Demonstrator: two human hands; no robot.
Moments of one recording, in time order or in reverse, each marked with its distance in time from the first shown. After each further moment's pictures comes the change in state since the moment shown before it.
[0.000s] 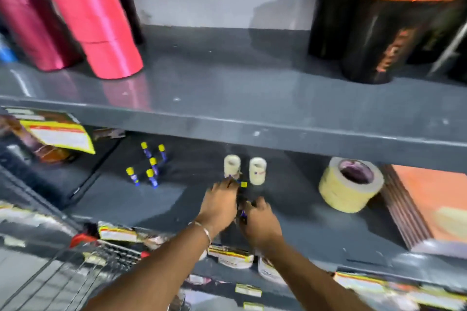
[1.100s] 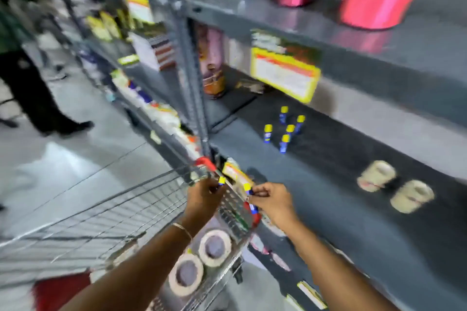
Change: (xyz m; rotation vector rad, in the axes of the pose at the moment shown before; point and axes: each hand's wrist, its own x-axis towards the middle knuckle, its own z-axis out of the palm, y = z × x) left_hand -0.210 -0.202 -0.050 -0.469 0.272 -0.996; right_hand 0.002 -0.200 0.096 0.730 -0.416 -0.165
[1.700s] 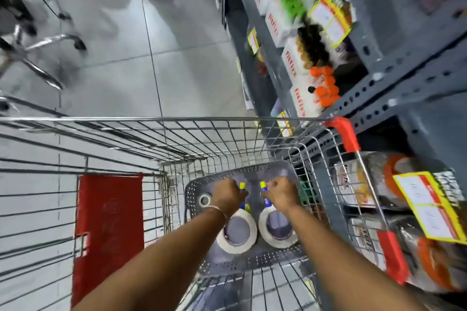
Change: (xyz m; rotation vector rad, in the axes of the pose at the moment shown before) left_hand 0.046 -0.306 0.075 -0.049 -0.194 -0.709; right_hand 0.142 0.160 0.295 -0.701 -0.466 0.137
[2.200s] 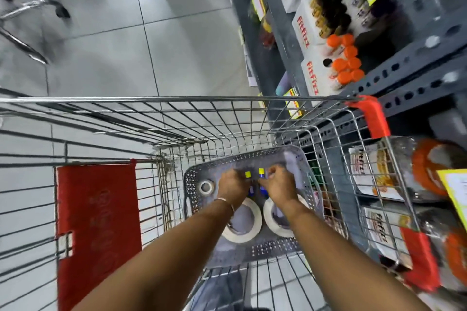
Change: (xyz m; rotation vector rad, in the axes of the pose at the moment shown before) left_hand 0.023 -0.012 0.030 -0.072 -0.004 0.030; right_hand 0.017 0.013 0.040 0.000 0.069 -0.047
